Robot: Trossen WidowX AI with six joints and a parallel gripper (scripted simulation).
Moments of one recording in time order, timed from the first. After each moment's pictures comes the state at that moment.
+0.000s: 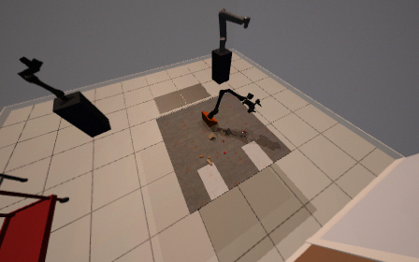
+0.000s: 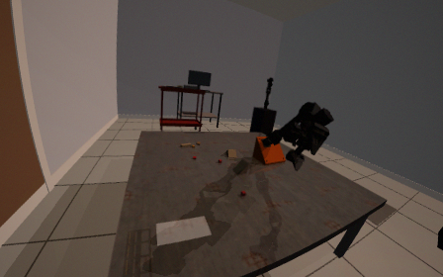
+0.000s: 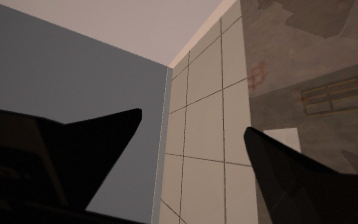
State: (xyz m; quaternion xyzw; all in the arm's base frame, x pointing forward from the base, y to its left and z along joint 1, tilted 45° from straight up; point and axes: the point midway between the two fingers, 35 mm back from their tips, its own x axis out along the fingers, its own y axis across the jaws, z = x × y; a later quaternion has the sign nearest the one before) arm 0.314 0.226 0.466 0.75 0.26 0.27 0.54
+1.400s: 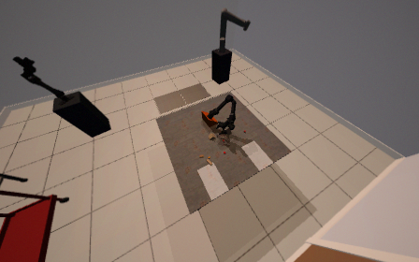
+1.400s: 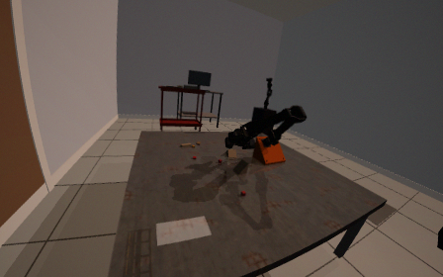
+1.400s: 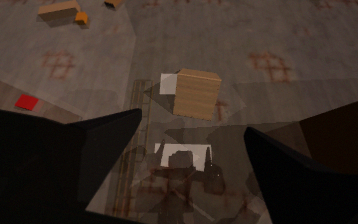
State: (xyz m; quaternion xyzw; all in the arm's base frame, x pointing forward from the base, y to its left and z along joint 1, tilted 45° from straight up) arm 0.239 -0.003 -0.006 0.52 0.48 -0.58 0.41
